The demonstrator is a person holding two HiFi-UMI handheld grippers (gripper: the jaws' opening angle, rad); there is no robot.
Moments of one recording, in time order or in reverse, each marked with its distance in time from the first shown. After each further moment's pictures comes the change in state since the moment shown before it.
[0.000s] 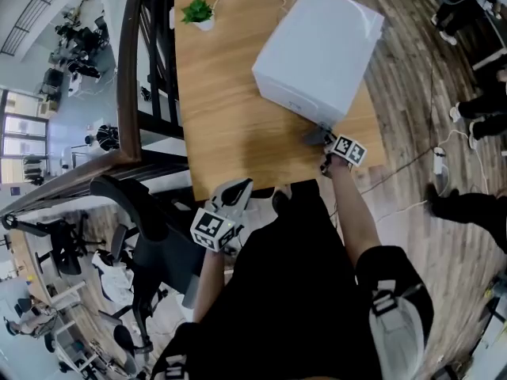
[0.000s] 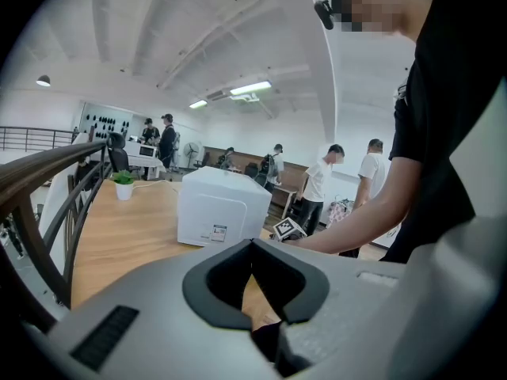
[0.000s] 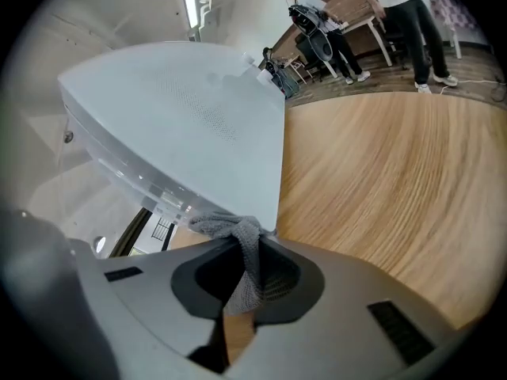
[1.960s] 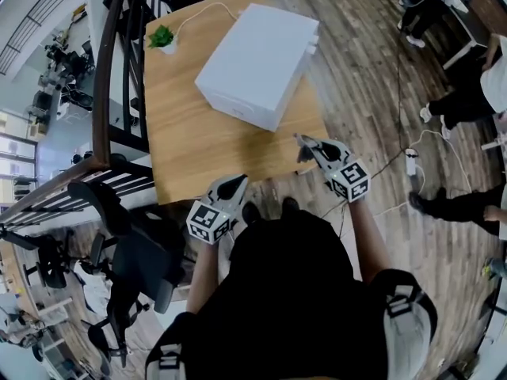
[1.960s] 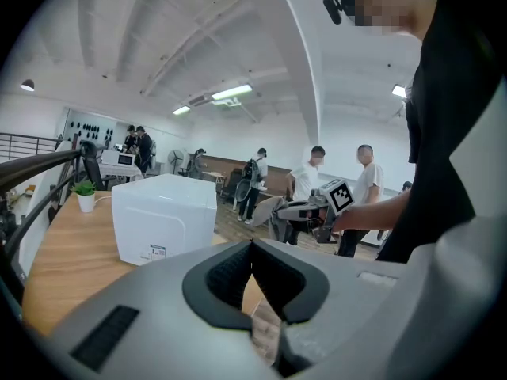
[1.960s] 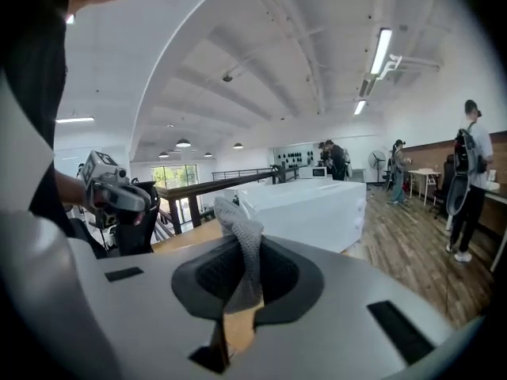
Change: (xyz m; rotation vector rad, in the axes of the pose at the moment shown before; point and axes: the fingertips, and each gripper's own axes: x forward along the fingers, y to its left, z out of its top) left arm 0.095 -0.150 0.035 0.070 -0.057 -0.071; right arm -0.278 0.100 0.098 -1.063 -0.080 0.340
